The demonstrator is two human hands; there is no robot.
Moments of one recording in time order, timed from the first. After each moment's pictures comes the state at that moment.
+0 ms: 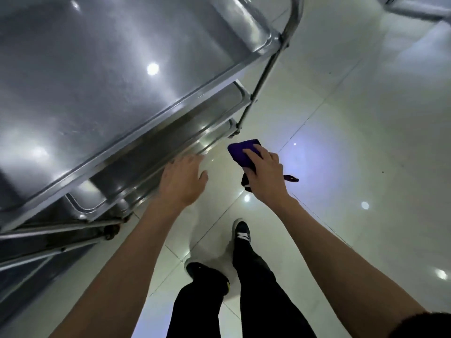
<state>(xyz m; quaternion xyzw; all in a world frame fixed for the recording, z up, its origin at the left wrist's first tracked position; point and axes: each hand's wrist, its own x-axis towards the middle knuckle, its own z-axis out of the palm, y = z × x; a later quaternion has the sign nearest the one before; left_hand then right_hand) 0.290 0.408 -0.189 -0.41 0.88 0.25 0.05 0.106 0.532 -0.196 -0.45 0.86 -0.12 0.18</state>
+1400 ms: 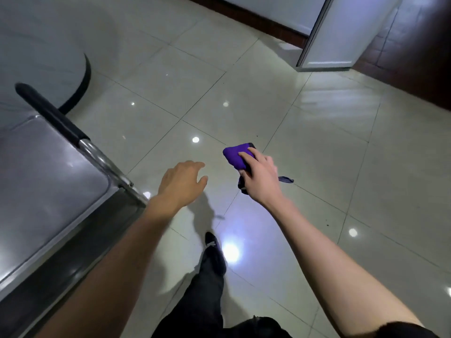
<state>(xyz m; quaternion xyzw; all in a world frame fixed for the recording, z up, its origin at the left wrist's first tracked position) -0.292 0.395 -0.050 -0.31 0.93 0.20 0.06 -0.450 0.554 -0.059 -0.40 0.88 -0.21 0.11</state>
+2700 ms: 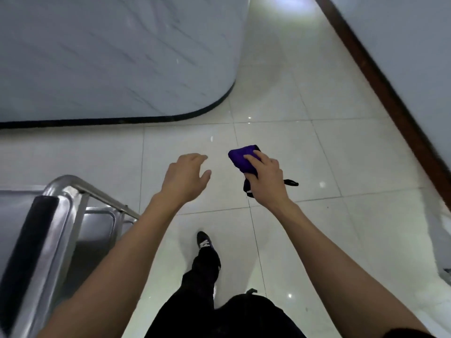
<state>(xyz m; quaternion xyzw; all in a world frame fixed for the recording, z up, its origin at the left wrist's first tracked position) -0.498 -0.215 -0.049 -0.67 0.71 0.20 -0.08 -0.727 -0.222 -0.045 -0.72 0.65 -0.13 0.20</state>
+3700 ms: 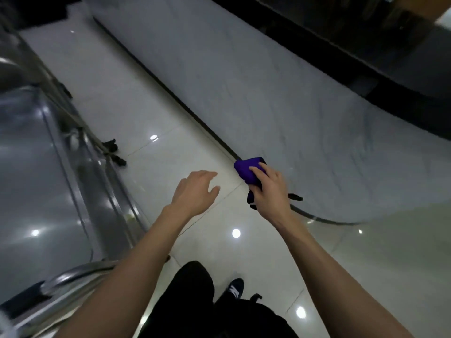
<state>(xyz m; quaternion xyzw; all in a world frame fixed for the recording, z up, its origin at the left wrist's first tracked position) -0.211 -0.514 -0.046 -0.91 0.32 0.20 -0.18 -0.335 -0.692 -0.029 -0.93 0.27 -0.02 0.25</state>
